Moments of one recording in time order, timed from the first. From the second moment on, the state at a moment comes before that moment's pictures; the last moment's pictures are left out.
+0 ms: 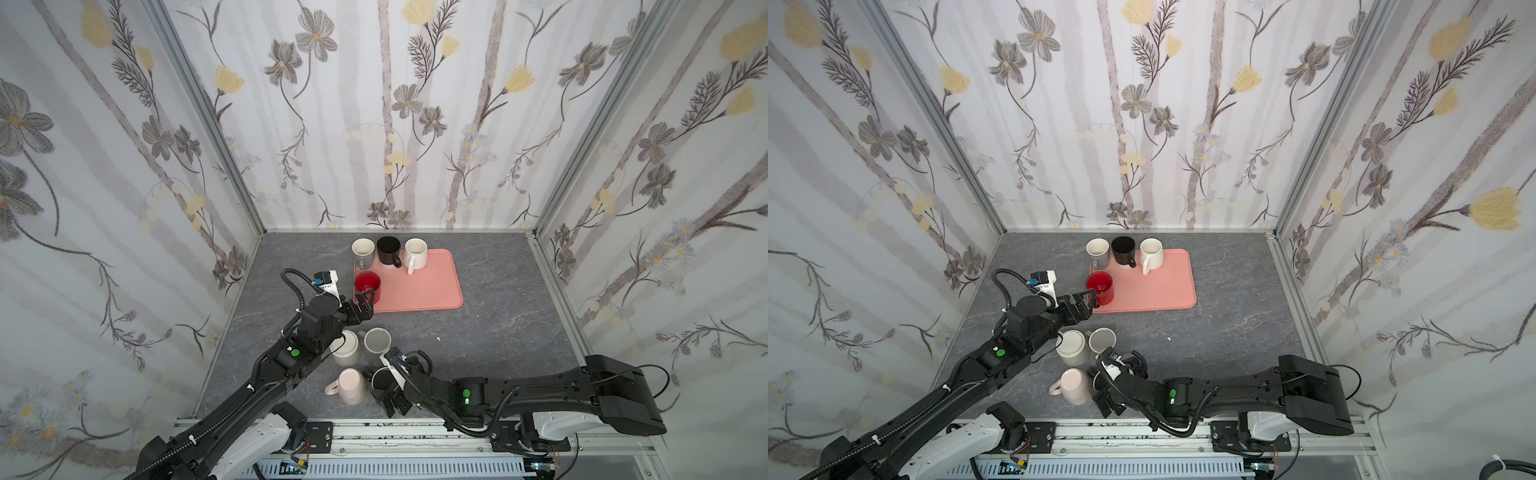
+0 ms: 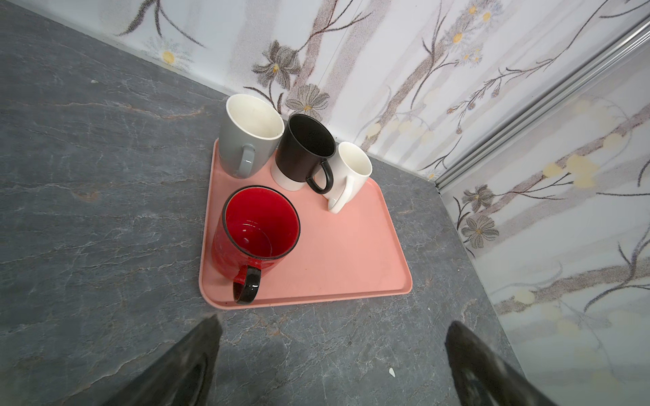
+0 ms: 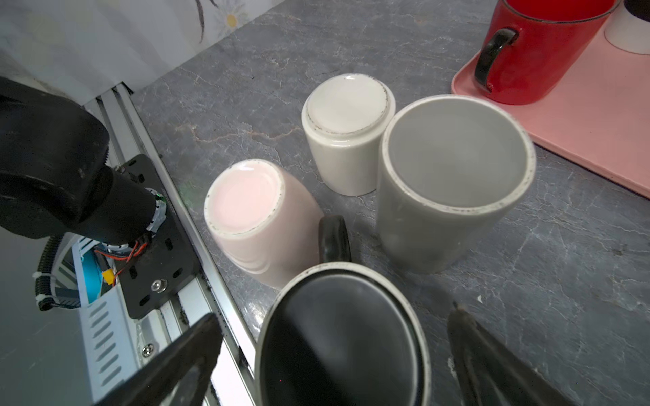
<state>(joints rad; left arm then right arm) -0.60 0.89 0.61 -0.06 -0.14 -0.68 1.49 1.40 0.70 0.06 0.40 0.47</state>
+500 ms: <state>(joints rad) -0.62 0.86 0.62 -0.08 -0.08 -0.67 1.43 1.33 0.60 -0.06 0.56 0.60</state>
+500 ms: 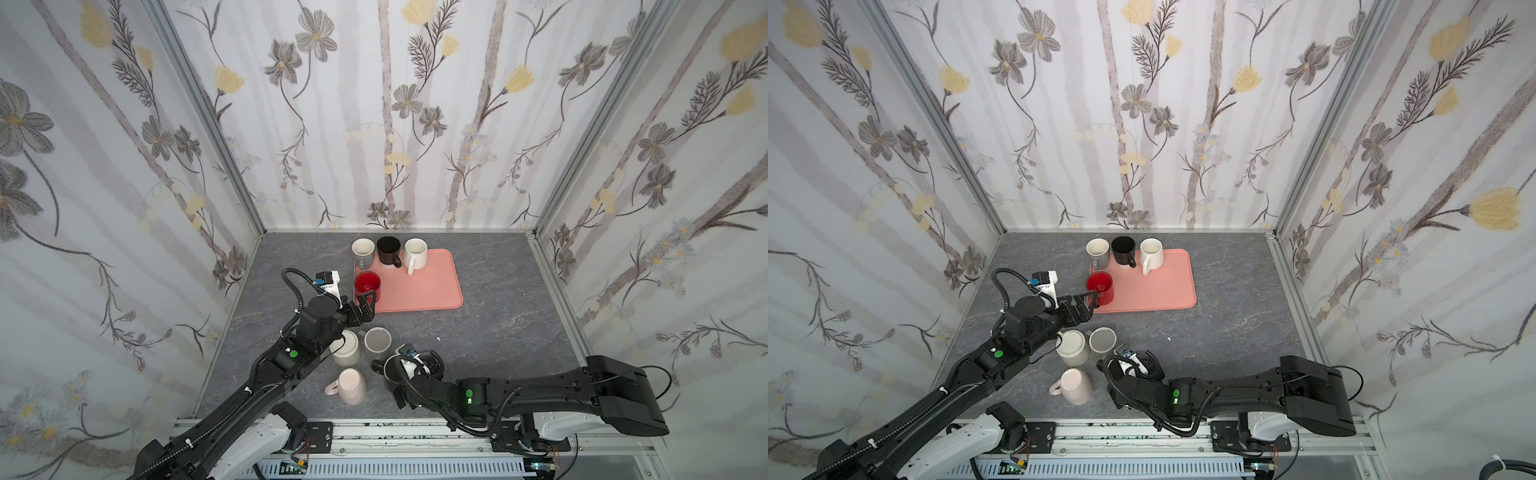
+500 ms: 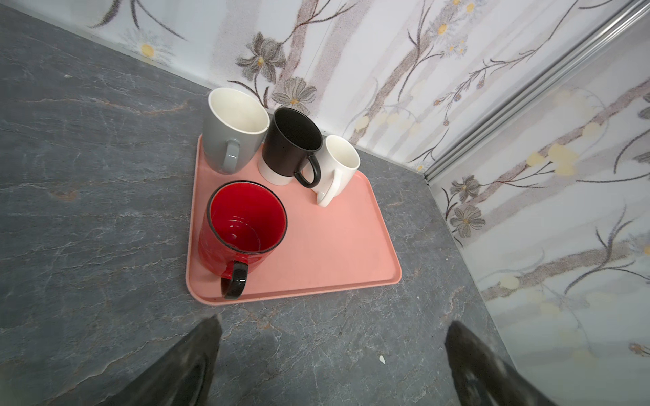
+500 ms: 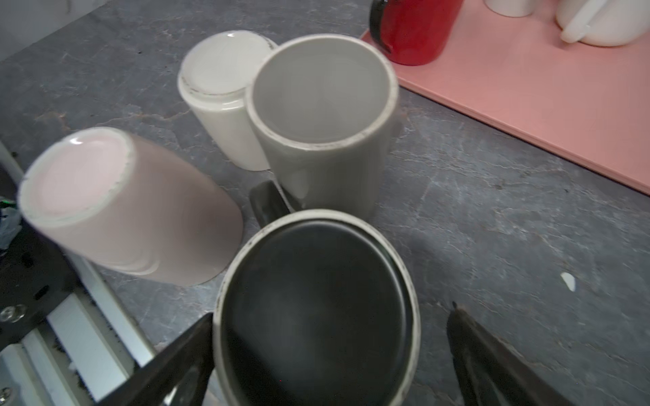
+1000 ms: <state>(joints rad) -0.89 0.89 0.68 -0.17 -0.12 -0.62 1.10 1.02 0.40 -0.08 0.48 0.66</state>
